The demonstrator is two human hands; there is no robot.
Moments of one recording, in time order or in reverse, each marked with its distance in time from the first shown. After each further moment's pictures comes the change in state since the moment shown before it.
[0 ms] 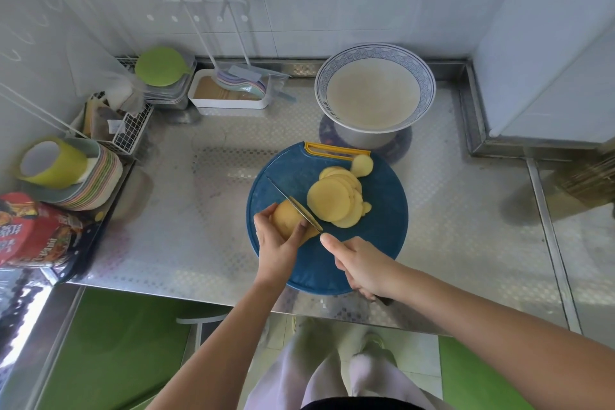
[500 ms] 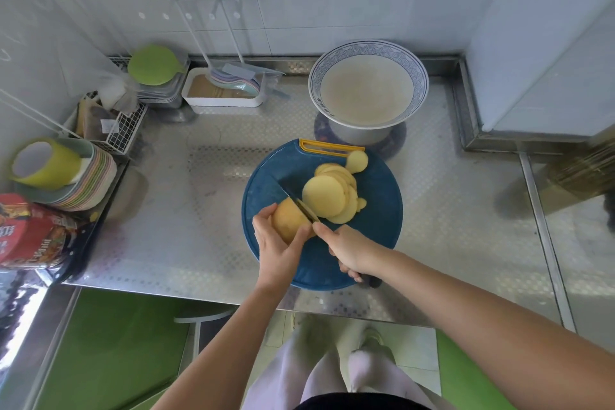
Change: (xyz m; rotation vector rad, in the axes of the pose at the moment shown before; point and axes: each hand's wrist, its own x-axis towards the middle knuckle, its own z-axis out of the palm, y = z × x) left_hand -0.013 0.000 0.004 0.017 0.006 0.061; right_hand 0.028 0.001 0.000 -0.022 0.026 0.157
